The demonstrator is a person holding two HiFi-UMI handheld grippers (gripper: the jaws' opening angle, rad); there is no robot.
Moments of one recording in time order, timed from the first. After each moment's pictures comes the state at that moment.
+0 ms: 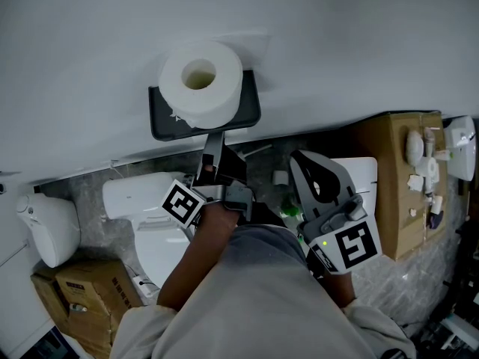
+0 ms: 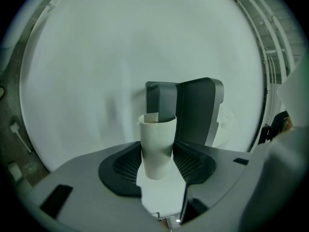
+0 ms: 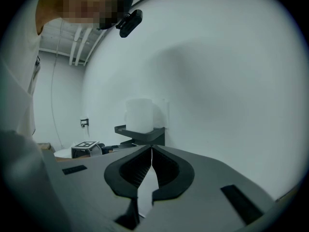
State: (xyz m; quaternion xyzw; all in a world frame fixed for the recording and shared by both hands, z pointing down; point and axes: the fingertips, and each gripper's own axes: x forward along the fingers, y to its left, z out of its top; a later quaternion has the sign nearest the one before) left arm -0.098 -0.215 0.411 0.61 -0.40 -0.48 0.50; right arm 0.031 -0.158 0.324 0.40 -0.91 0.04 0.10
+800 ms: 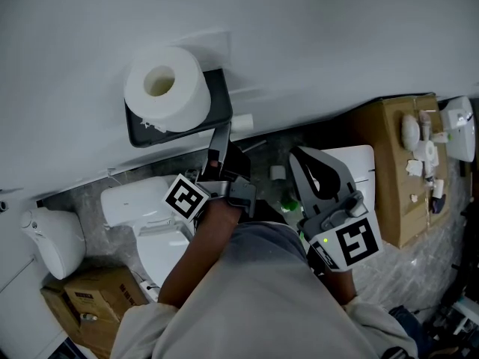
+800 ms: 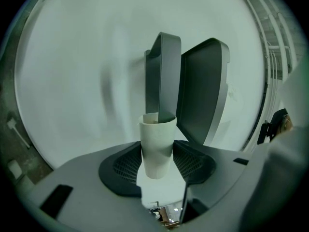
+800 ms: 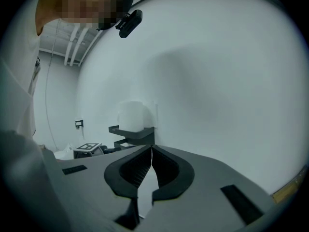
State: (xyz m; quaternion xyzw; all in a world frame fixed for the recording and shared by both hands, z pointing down) left arm -0.043 -0.224 0.407 0.64 -0.36 -0.44 0.52; right arm 0.068 -0.155 0.321 0.43 -0.90 0.05 0.09
